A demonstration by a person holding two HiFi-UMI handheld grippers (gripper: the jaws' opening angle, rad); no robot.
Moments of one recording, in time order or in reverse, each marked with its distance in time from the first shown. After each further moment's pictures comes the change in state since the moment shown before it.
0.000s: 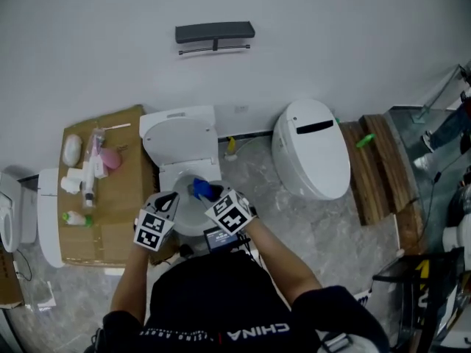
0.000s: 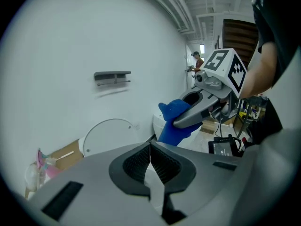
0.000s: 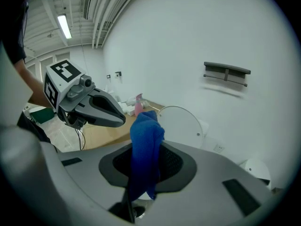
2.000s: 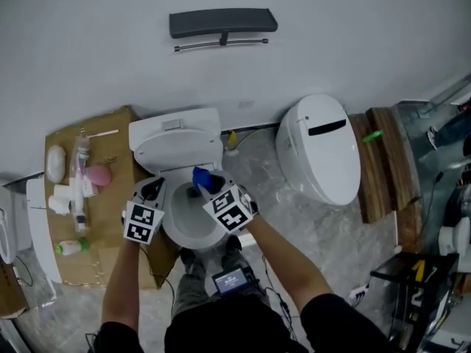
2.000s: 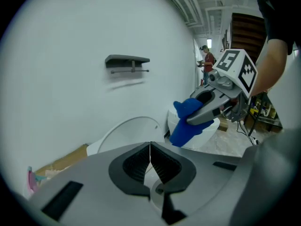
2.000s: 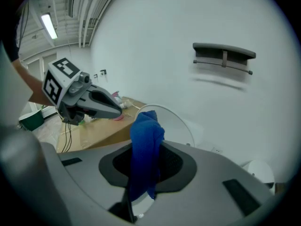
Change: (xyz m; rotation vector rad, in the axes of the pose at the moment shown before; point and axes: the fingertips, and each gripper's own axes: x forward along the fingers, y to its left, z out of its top) left arm 0.102 0.151 0.009 -0.007 0.041 0.061; right arm 0.115 -0.113 0.033 0.073 0.022 -0.072
